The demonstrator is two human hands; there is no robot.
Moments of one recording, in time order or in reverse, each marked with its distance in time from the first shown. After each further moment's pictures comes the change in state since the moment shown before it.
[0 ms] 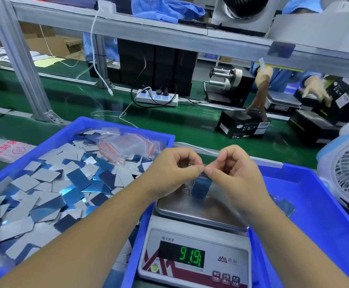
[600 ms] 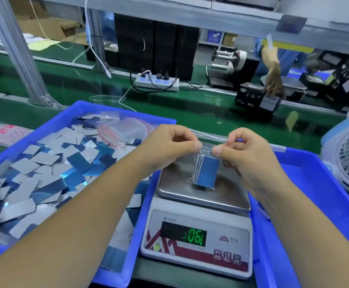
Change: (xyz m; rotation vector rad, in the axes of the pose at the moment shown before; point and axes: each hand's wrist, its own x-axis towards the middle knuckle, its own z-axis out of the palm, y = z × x) left_hand 0.008 -0.001 -0.020 0.054 -0.018 -0.070; right_hand 0.006 0.001 -0.016 0.137 0.052 0.172
